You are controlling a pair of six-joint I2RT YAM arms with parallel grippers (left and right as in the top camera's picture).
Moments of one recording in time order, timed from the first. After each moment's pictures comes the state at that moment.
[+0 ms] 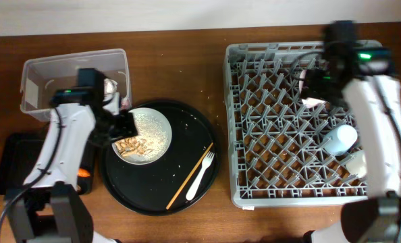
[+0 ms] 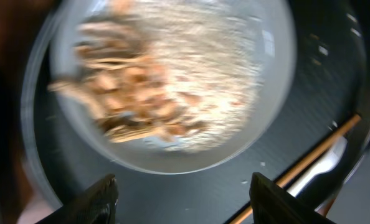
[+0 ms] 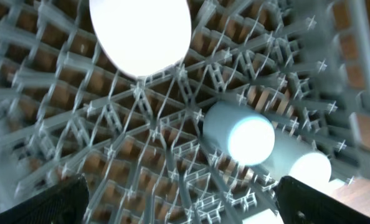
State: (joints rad) left arm 0.00 1.70 1.34 -1.11 0.18 -0.16; right arm -0.04 1.68 1.77 -1.39 0.21 0.29
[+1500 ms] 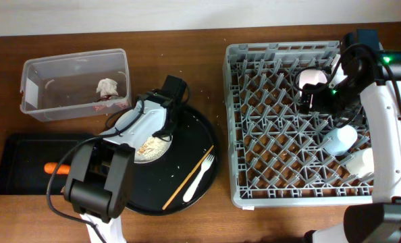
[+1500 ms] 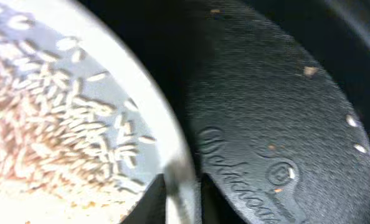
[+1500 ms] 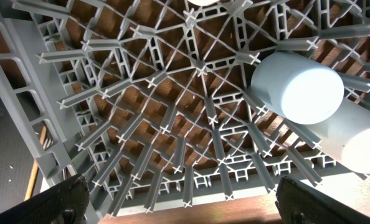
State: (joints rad) left arm -0.39 2.00 1.34 -0.72 -0.06 -0.58; right arm -0.08 1.66 1.76 -1.53 -0.05 0.18
